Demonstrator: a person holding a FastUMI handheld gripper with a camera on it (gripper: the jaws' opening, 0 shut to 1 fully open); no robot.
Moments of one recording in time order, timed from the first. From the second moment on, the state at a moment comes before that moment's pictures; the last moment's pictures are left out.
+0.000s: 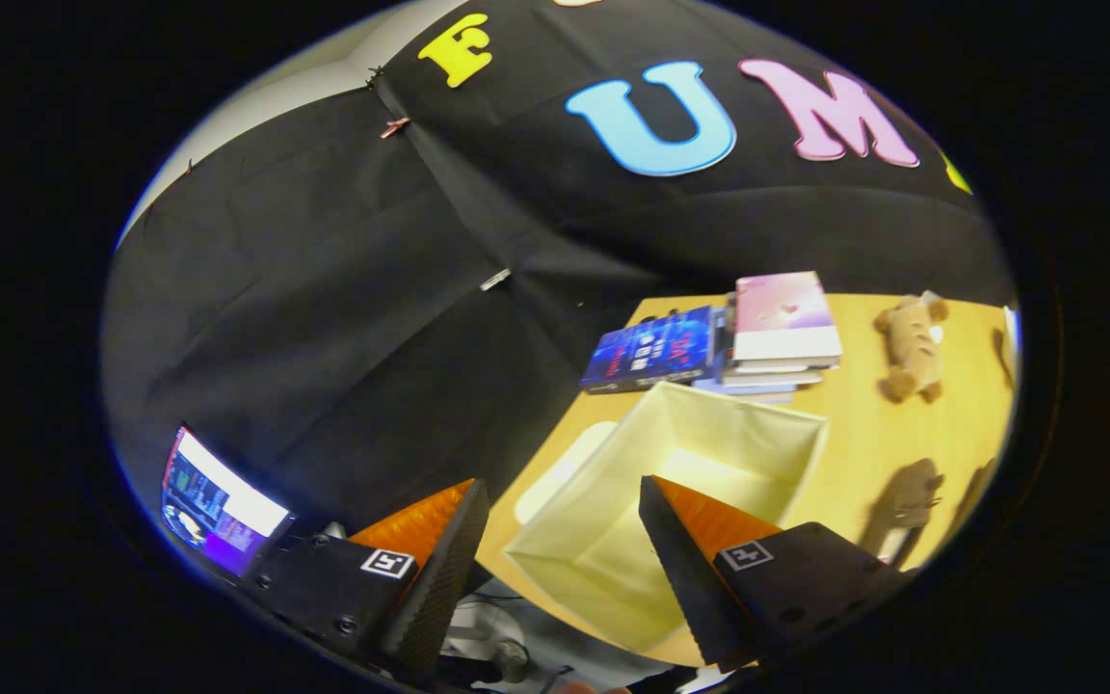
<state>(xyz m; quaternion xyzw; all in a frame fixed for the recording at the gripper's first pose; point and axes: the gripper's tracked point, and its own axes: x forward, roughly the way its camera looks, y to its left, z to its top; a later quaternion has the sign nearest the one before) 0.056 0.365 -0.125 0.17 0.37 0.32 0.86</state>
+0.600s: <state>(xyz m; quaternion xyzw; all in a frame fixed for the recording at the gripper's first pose) 0.055 0.139 -0.213 0.05 0.37 0.11 0.92</state>
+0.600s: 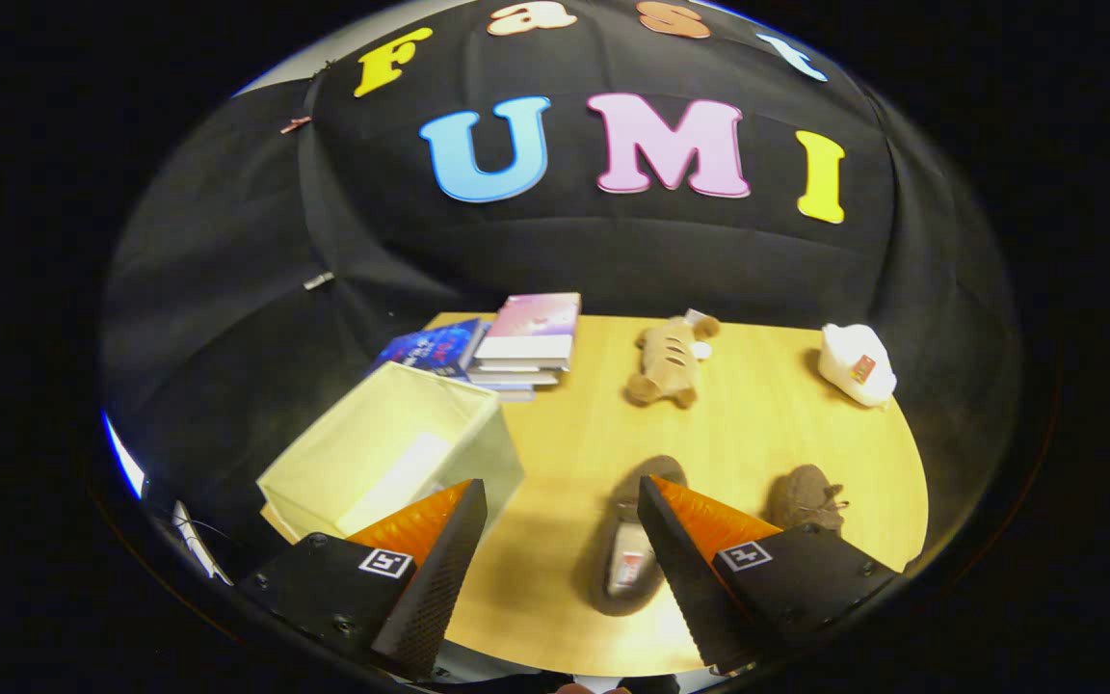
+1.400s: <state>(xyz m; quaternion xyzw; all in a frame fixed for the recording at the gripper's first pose) 0.086 0.060 -0.404 0.04 0.48 -0.02 0.88</state>
